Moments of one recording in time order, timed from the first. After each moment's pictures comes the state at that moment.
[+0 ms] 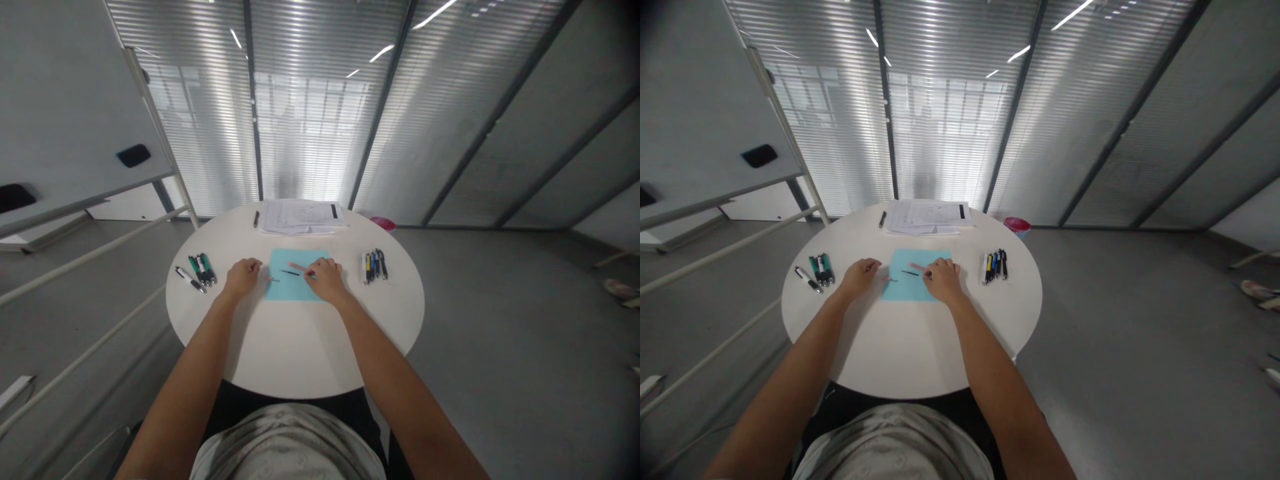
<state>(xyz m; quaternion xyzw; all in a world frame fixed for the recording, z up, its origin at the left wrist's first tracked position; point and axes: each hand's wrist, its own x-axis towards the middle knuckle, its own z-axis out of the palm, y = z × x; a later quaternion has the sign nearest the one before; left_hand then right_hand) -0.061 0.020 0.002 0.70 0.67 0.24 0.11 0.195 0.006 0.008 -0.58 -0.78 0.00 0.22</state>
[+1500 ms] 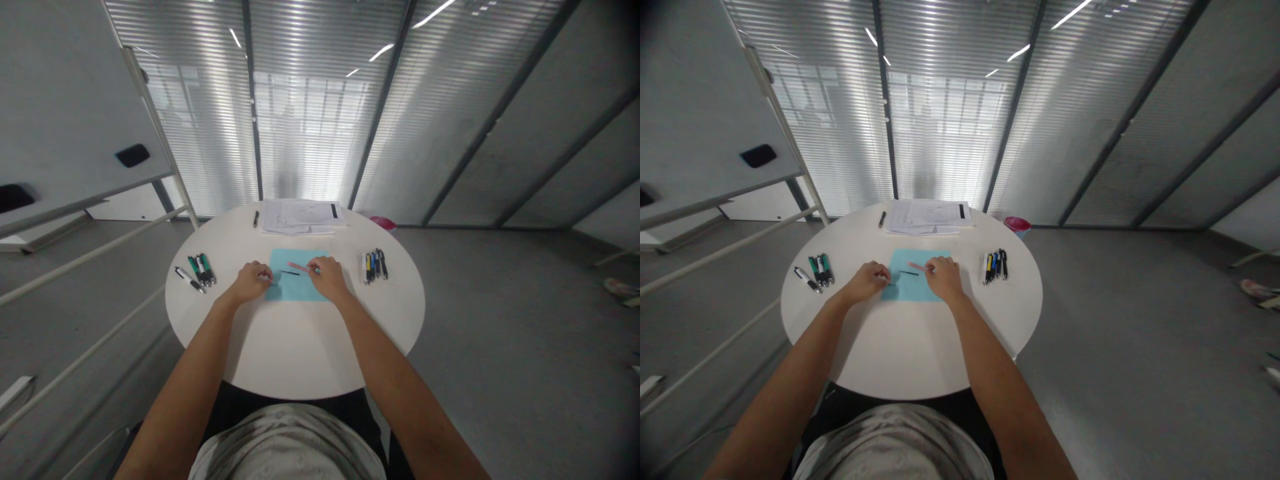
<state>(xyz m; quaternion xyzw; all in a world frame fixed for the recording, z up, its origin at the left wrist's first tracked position) -0.050 0.011 0.007 0.77 0.55 0.27 0.17 0.197 0.009 0.015 -0.59 -0.76 0.03 0.28</state>
